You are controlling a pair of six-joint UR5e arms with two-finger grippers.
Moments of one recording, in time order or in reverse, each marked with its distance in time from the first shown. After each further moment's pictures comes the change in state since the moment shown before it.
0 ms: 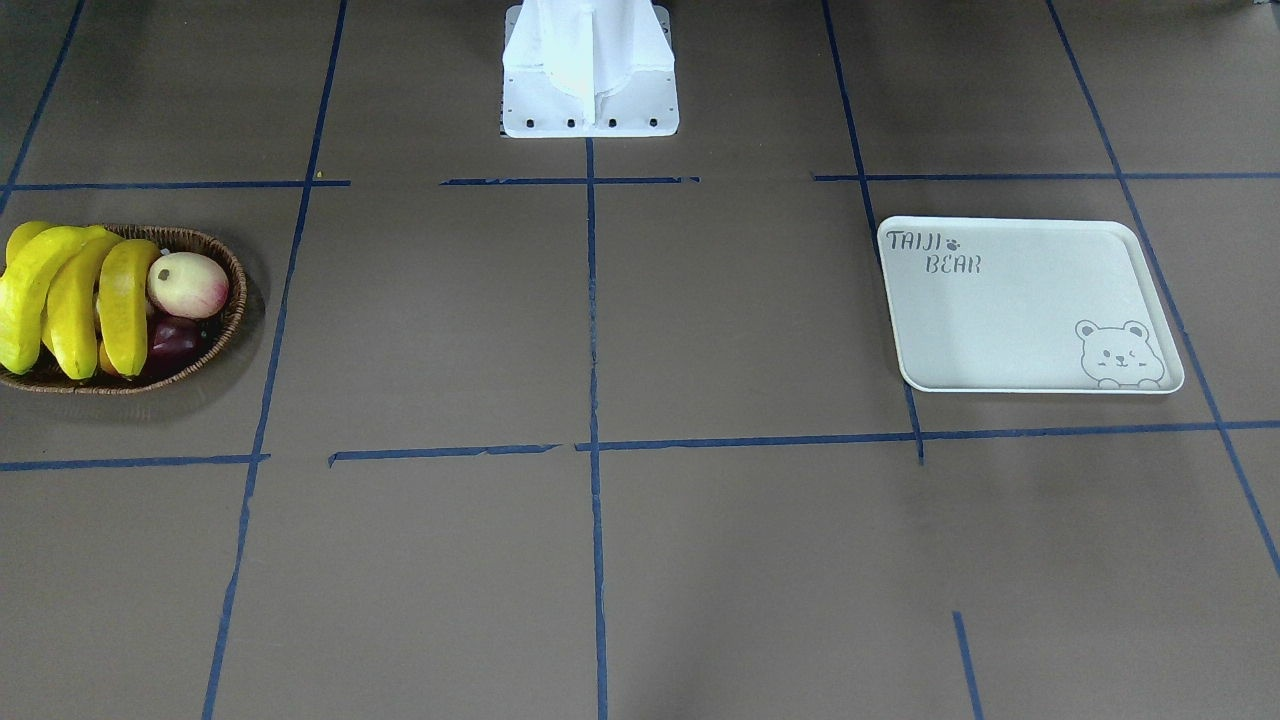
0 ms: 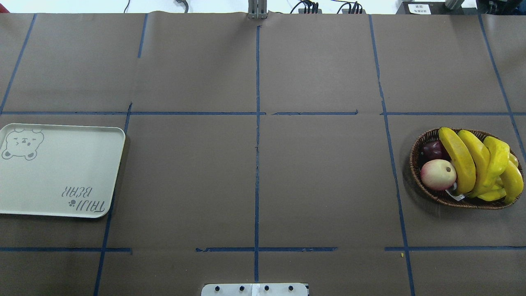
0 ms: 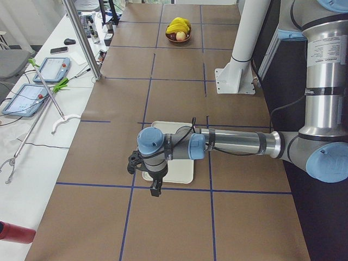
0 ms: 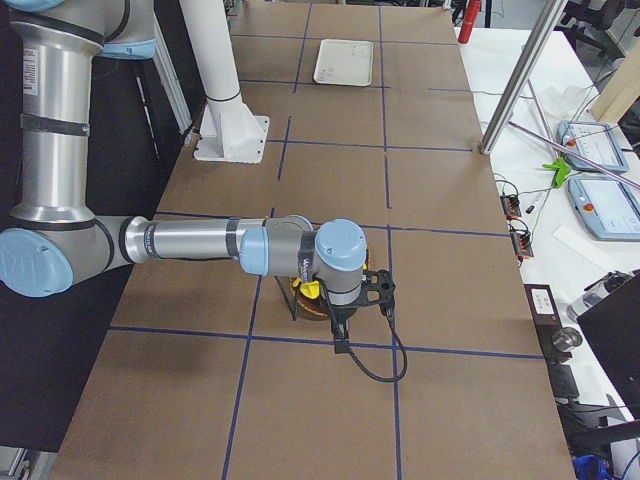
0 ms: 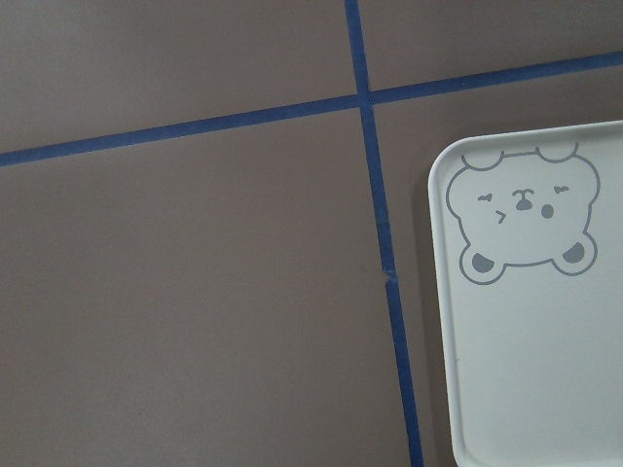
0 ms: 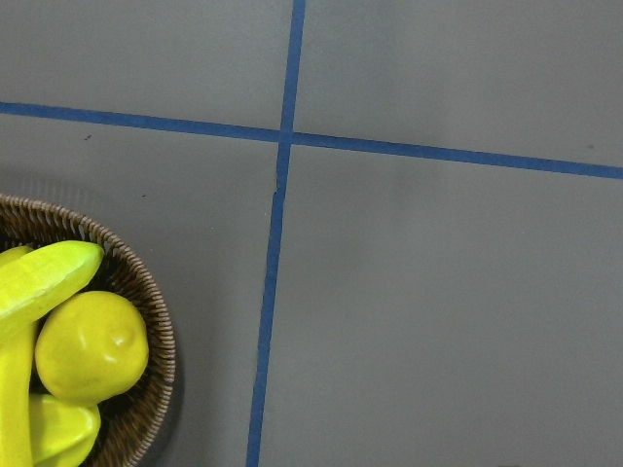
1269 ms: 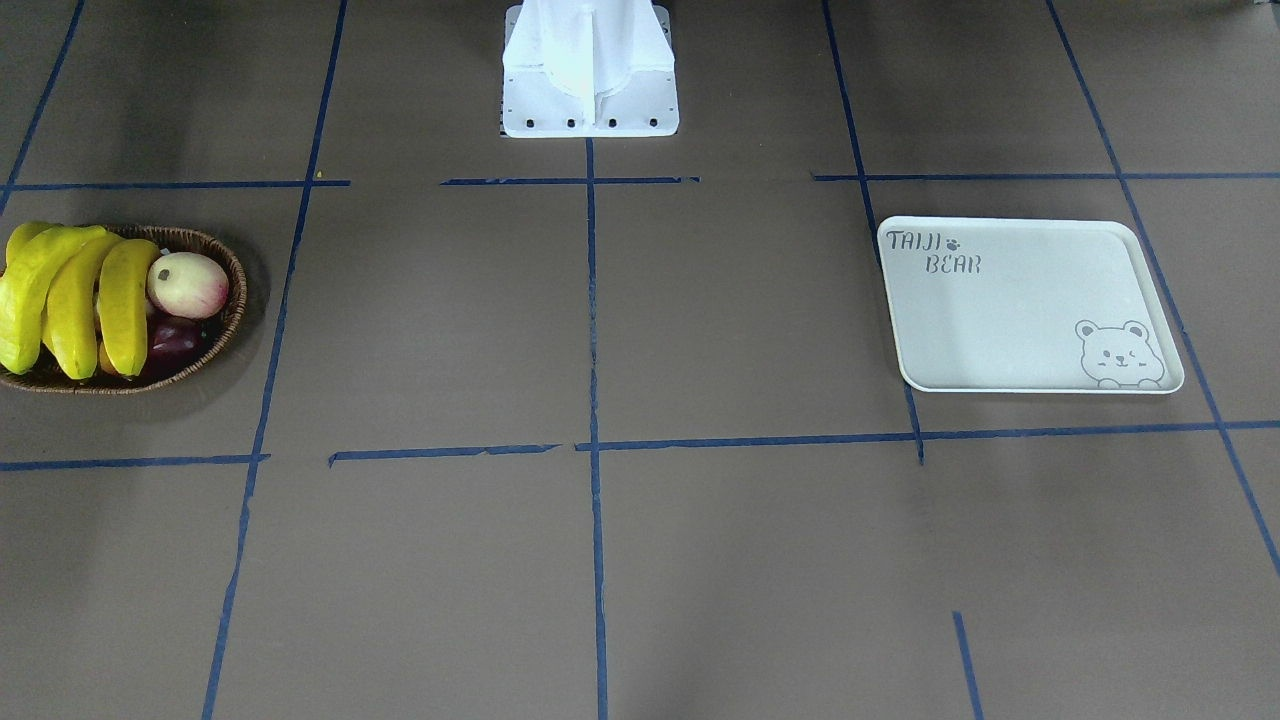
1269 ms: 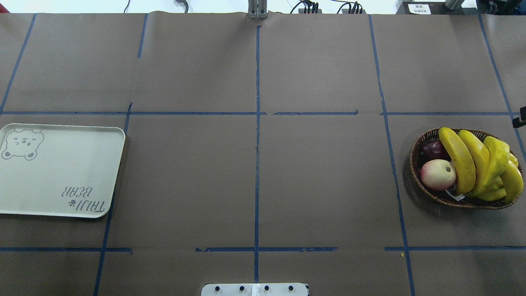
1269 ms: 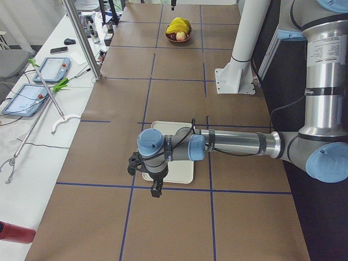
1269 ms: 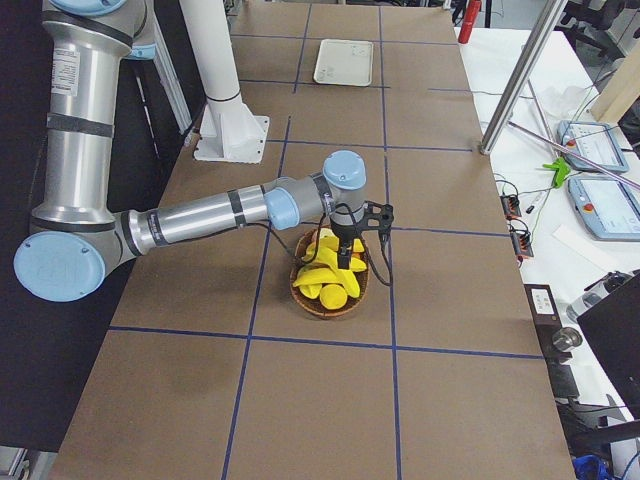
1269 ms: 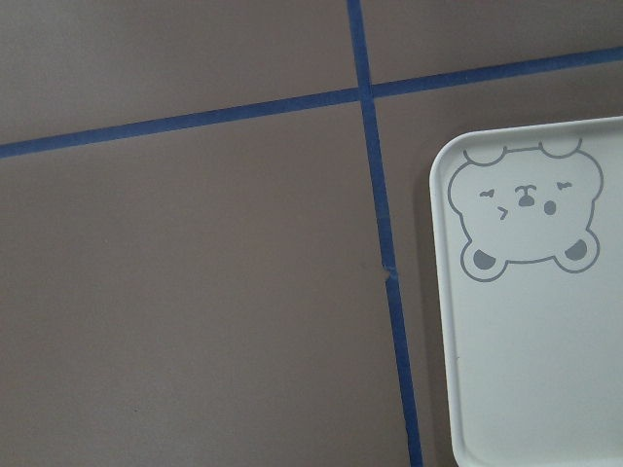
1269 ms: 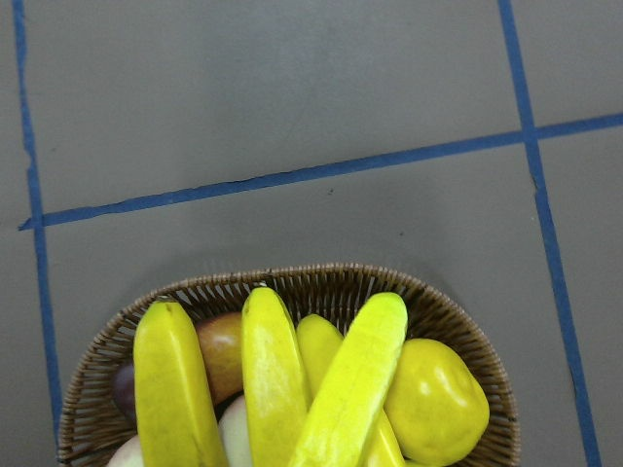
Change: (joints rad) left arm 0.004 0.001 0.010 0.000 -0.005 -0.002; right arm -0.368 -0.048 0.208 0.260 -0.017 0.852
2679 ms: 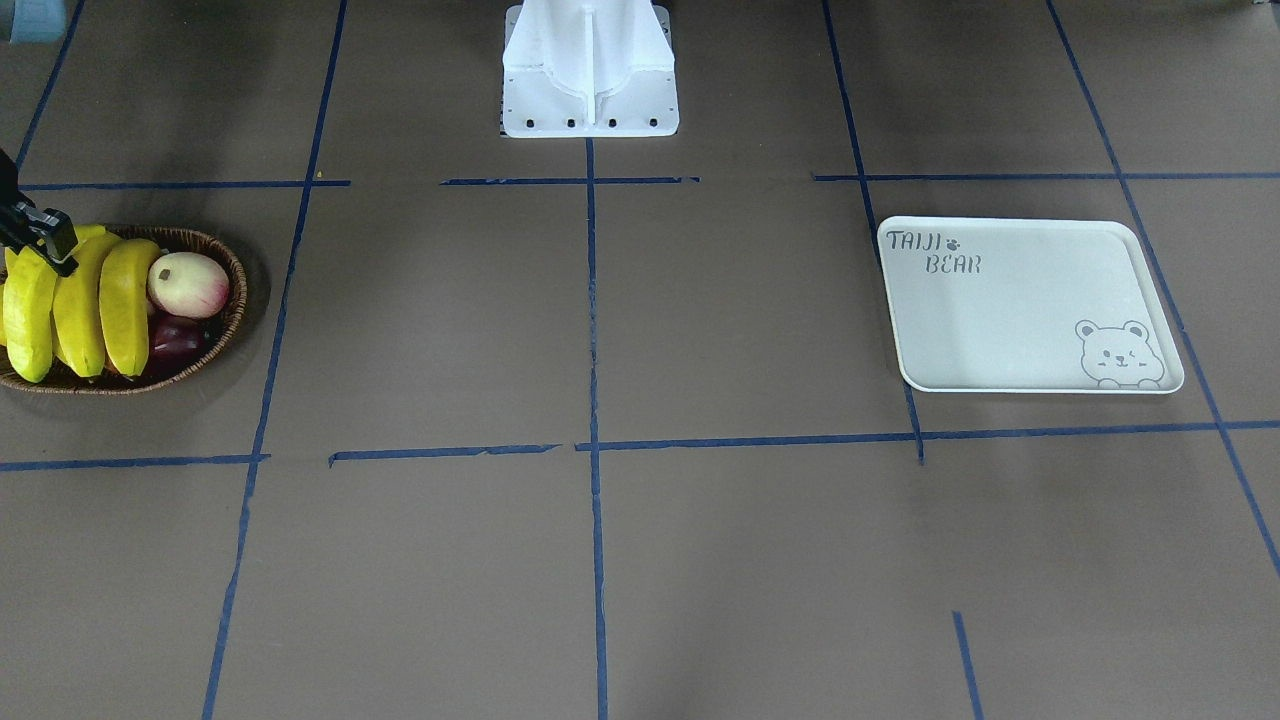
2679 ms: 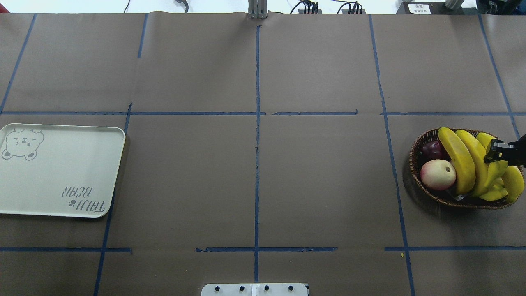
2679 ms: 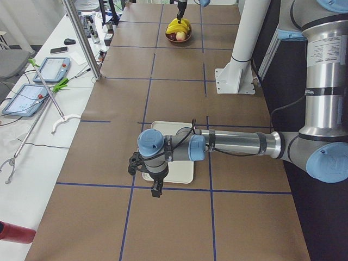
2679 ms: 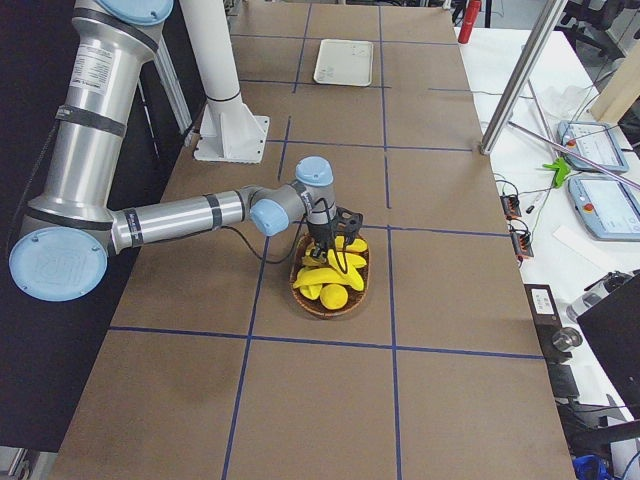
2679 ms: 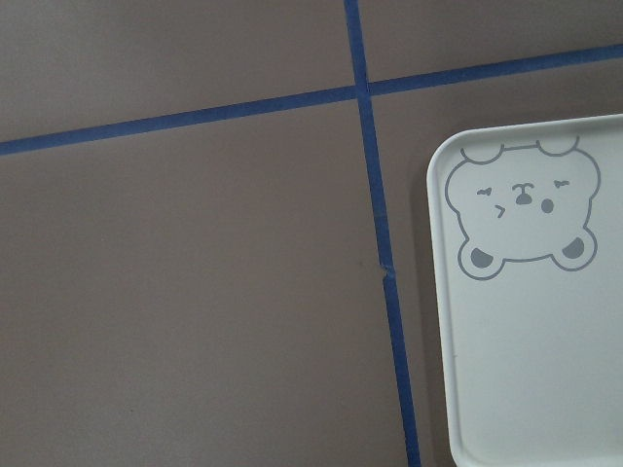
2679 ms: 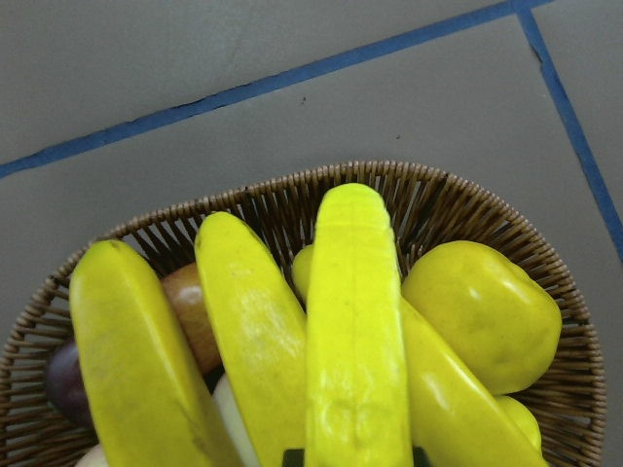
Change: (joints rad) left arm 0.002 0.002 -0.001 -0.003 -0.003 0.000; right arm -0.293 -0.095 0.025 0.206 -0.230 0.415
